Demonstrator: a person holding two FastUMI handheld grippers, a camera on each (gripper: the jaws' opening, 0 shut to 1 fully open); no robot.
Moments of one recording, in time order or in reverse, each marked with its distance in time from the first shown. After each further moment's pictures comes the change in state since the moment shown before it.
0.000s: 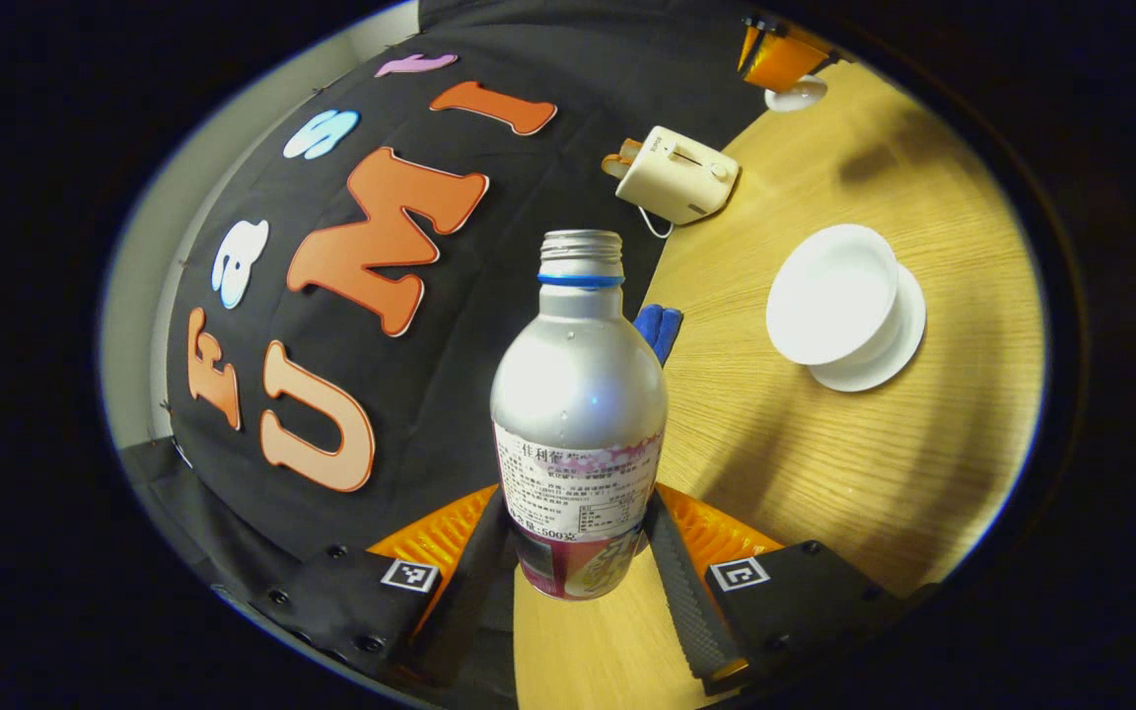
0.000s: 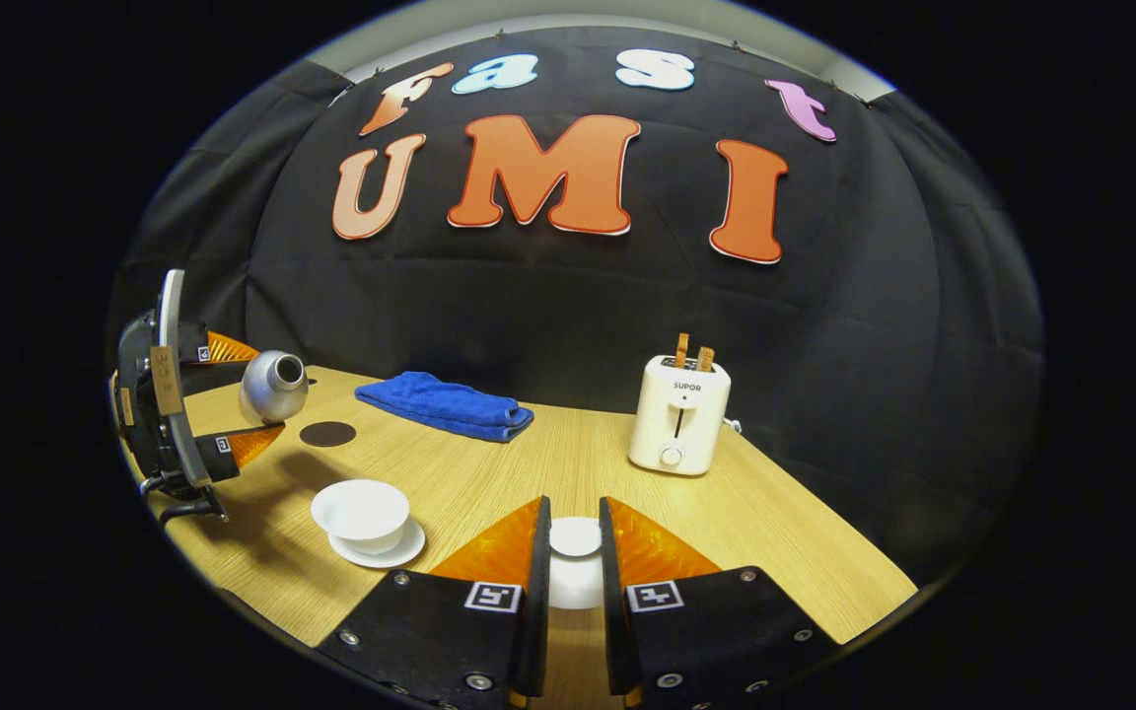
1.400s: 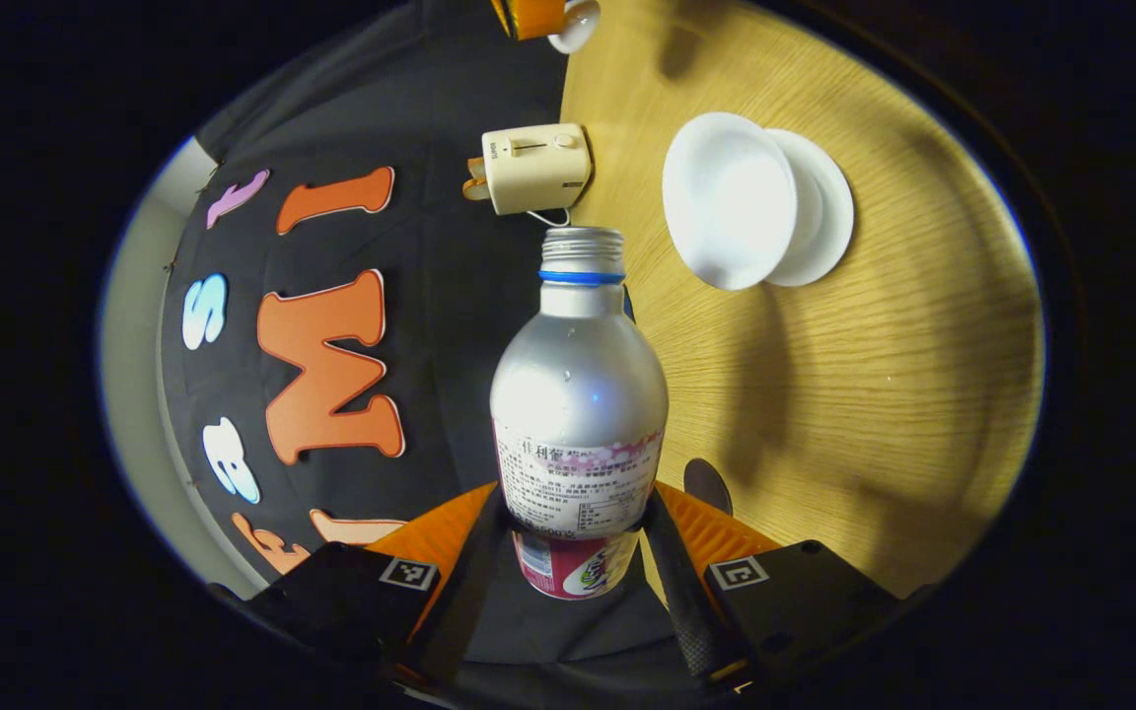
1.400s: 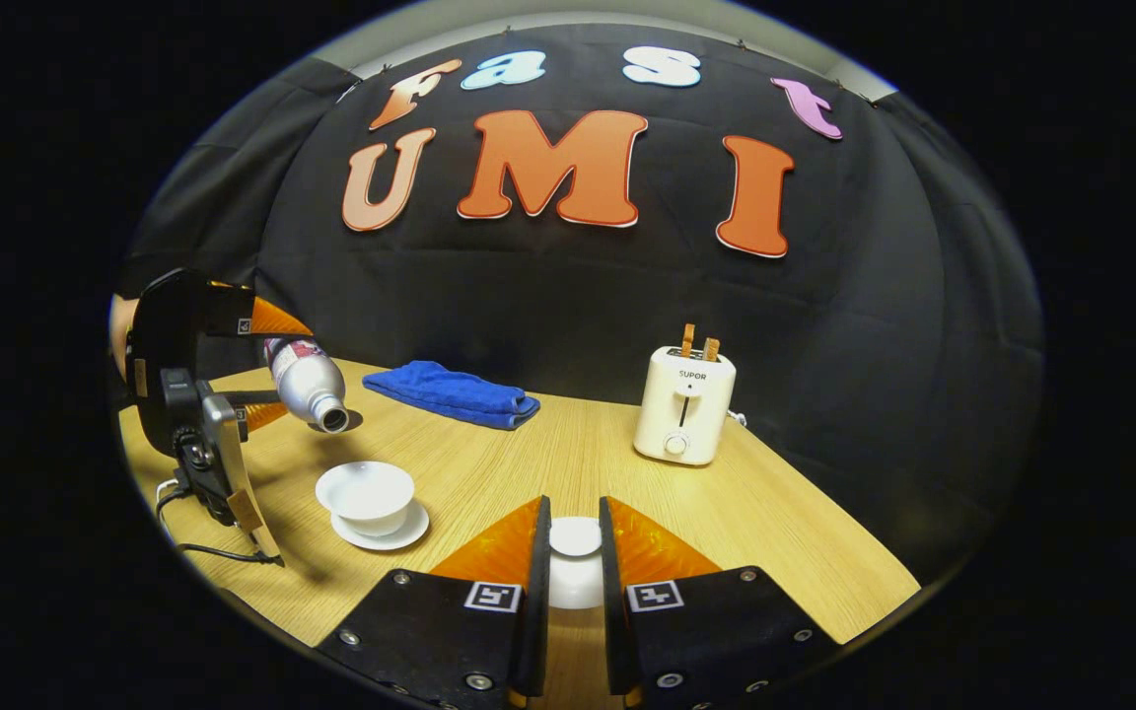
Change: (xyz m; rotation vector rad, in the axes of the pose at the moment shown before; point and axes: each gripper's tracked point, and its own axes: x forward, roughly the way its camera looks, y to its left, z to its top) left arm 0.022 0.008 0.017 0.597 -0.031 -0.041; right arm -0.006 0.005 -0.013 -0.023 0.011 0.024
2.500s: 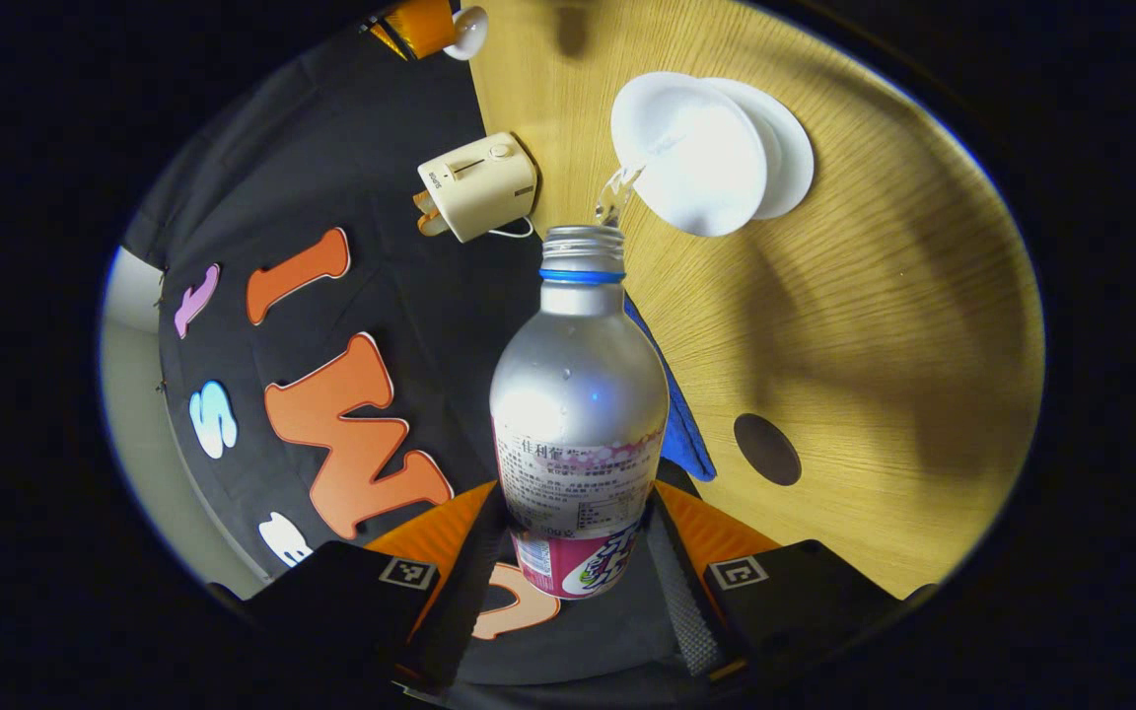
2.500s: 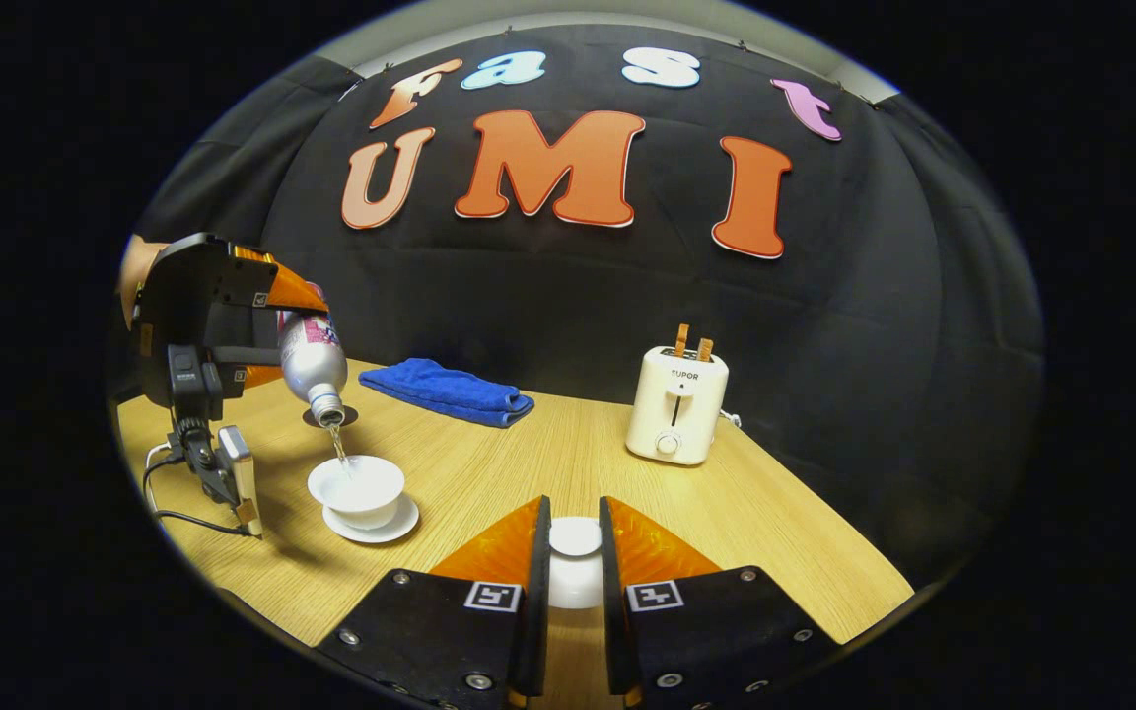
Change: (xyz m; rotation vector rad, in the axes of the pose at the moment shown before) left arm 0.007 0.037 0.002 0.297 -0.004 0.029; right arm -0.002 -0.012 -0.002 -0.003 -0.004 -0.009
